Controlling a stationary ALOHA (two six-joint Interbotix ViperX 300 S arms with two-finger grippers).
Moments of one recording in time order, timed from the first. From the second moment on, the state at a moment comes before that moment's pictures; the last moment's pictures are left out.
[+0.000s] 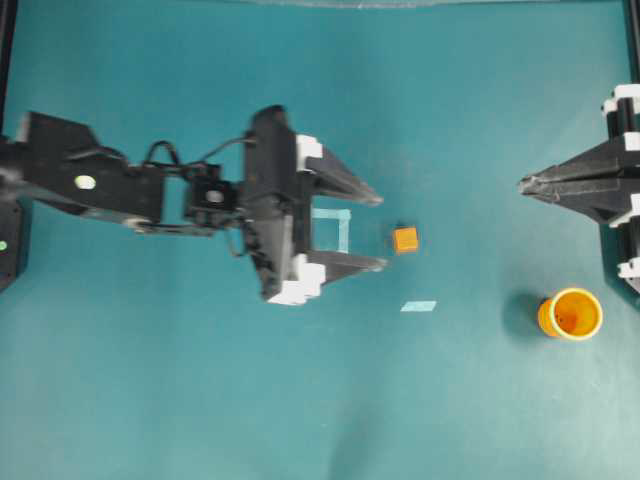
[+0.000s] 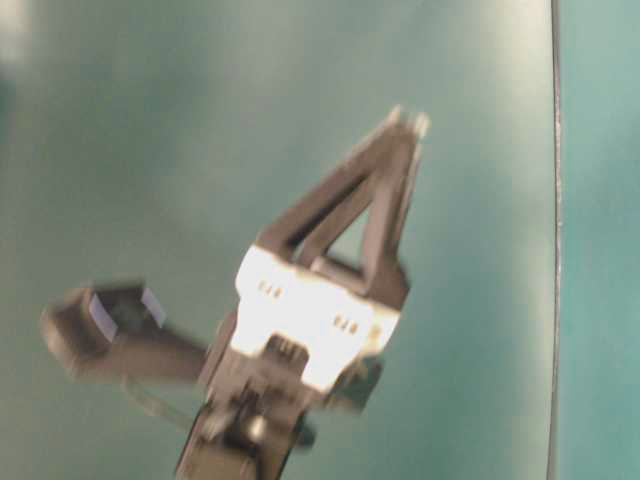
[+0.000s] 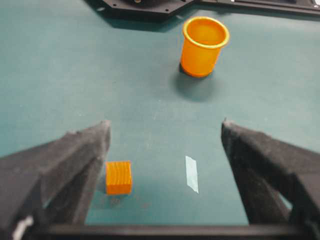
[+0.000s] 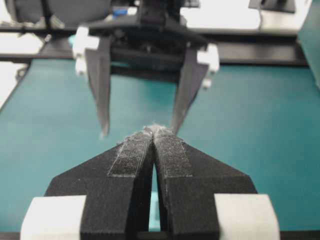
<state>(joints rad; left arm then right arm) -0.03 0.06 0.51 0.01 -0.25 -0.10 0.00 -0.96 1.13 0.00 -0.14 -0.01</state>
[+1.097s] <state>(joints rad) -0.08 0.68 -0.13 0.01 -0.12 -0.09 0.00 -0.96 1.12 0.00 -0.17 -0.01</state>
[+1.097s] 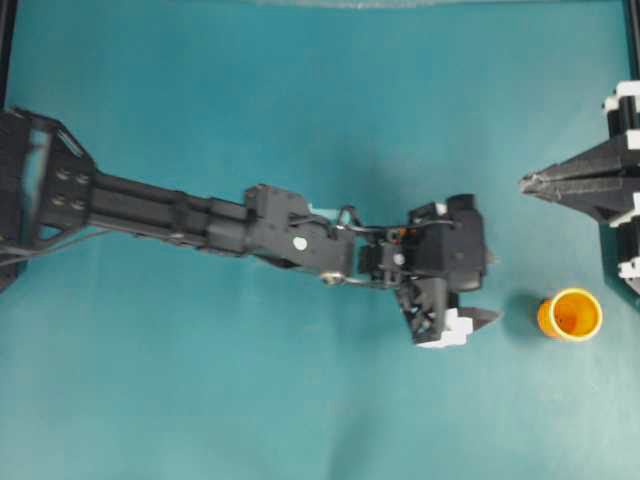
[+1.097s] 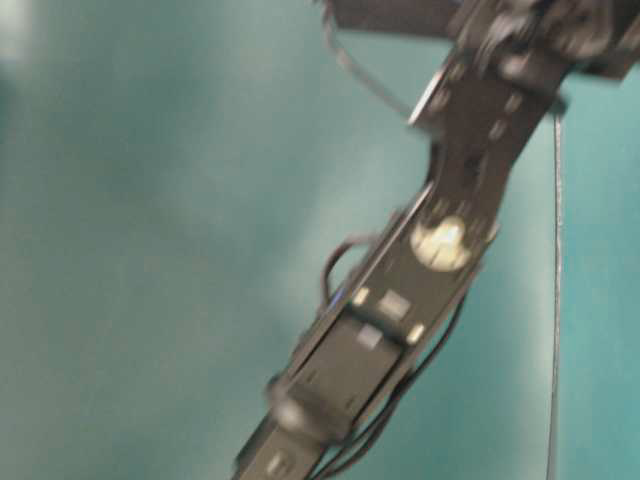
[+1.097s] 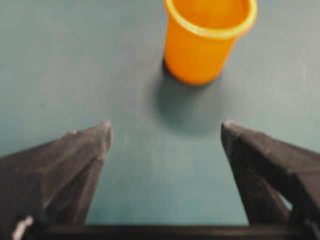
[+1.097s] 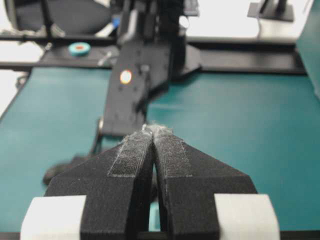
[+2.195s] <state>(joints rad) -0.11 1.04 -0.68 0.01 -0.08 -0.09 0.00 -0.96 1.11 0.00 -0.20 -0.01</state>
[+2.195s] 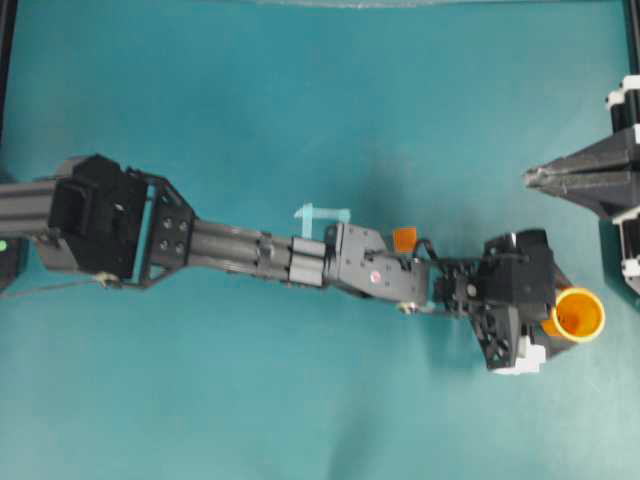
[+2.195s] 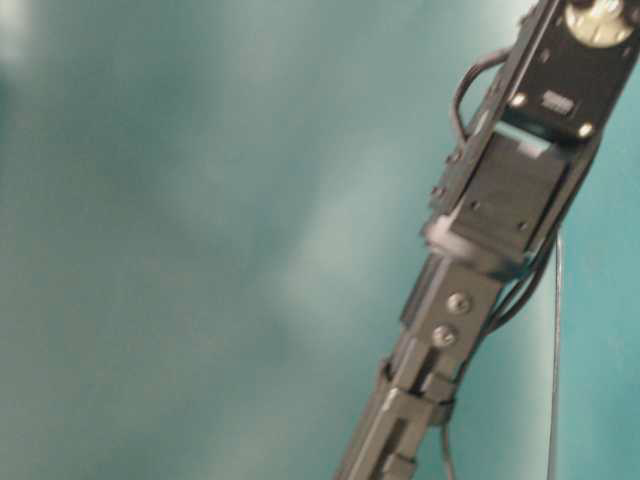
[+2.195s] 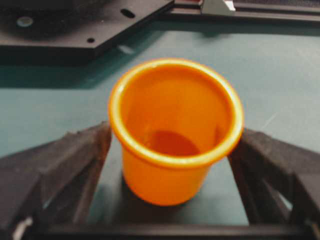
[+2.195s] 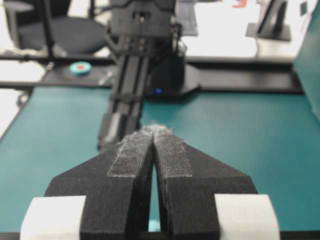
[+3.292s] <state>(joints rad) -0.06 1.00 -0.65 0.03 -0.02 -0.08 0.00 -0.96 1.11 0.00 -0.20 -0.01</state>
